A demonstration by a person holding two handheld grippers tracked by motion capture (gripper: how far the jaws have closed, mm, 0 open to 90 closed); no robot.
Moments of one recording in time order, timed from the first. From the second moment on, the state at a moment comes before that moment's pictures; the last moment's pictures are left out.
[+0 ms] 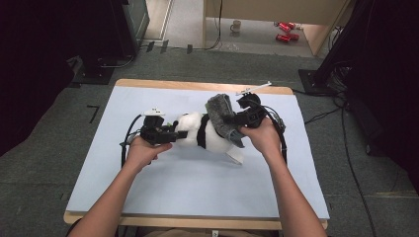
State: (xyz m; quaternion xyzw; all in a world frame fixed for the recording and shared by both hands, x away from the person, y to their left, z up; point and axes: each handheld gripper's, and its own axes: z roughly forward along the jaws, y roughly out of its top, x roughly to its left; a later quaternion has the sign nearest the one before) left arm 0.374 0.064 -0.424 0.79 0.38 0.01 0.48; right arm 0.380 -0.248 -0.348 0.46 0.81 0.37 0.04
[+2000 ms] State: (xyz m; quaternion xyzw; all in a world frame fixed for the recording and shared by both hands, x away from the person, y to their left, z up) left arm 0.380 0.064 -0.428 0.77 0.43 0.03 0.48; right arm 0.371 -0.212 -0.335 0.43 0.82 0.38 0.02
